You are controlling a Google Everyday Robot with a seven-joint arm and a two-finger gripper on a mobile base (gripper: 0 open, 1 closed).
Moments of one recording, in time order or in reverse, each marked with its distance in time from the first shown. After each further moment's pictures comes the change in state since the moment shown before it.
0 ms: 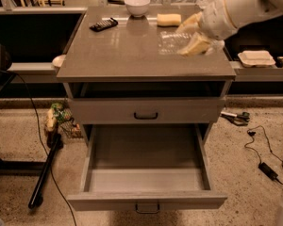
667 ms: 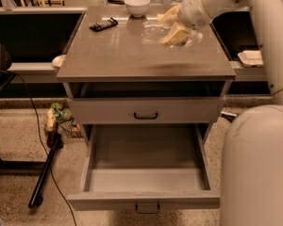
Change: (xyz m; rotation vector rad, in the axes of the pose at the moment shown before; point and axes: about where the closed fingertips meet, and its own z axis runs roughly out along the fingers) arm -0.017 -0.055 0.050 -0.019 -0.071 0.041
